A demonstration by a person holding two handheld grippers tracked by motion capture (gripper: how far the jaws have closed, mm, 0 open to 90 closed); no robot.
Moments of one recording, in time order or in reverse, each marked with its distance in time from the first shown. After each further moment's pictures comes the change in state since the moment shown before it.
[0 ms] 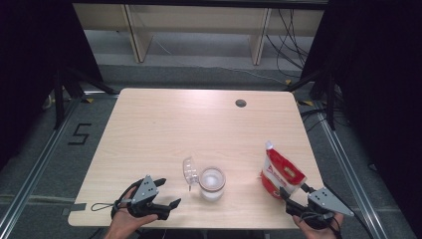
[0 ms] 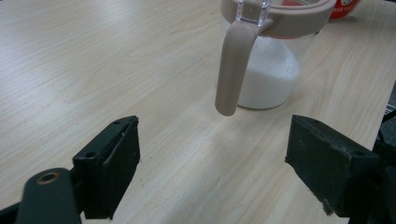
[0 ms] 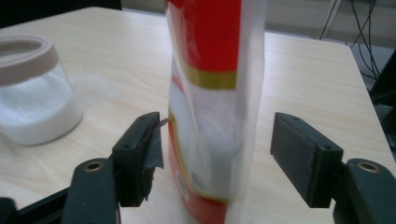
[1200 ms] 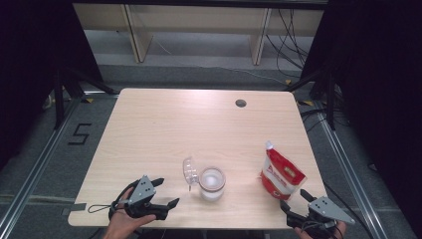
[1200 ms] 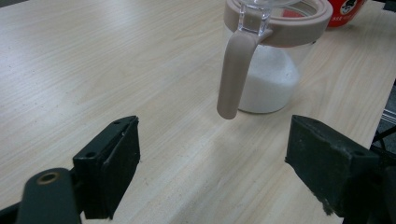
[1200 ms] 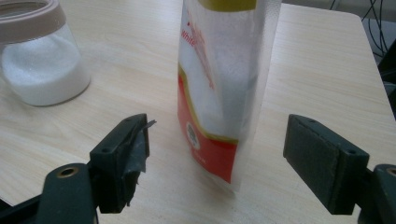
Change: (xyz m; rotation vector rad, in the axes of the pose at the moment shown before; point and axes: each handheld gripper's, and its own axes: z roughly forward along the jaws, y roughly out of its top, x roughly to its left) left arm -0.001 0.001 -0.006 -0.025 0.018 -0.026; right arm 0.005 -0.012 -0.014 0.080 0.009 -0.008
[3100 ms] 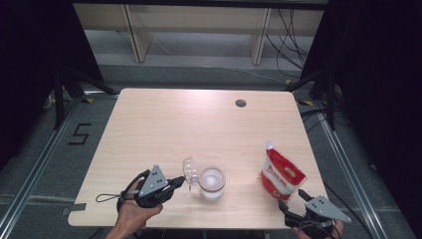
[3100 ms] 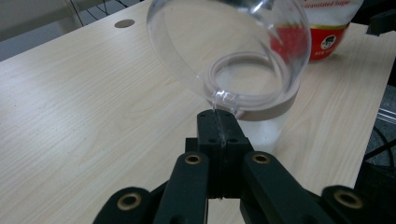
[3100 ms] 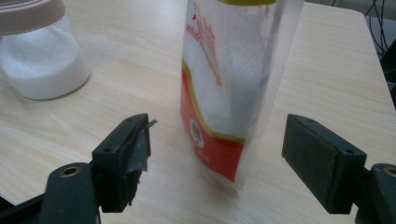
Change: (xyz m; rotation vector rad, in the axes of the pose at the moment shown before) left arm -0.018 0.054 0.003 -0.014 -0.003 0.097; right arm 0.005 0.002 0.002 0.025 -0.006 -0.002
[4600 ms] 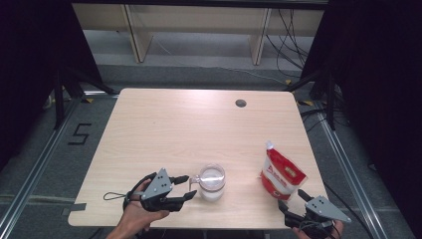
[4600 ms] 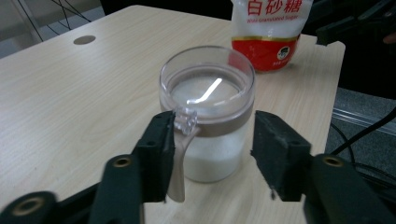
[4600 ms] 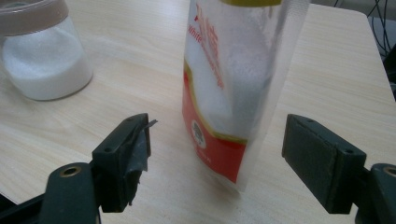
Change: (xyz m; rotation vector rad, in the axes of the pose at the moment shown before) left arm -0.006 -0.006 0.007 -0.042 -0.126 0.020; right arm 0.000 0.000 0.000 -0.002 0.012 0.000
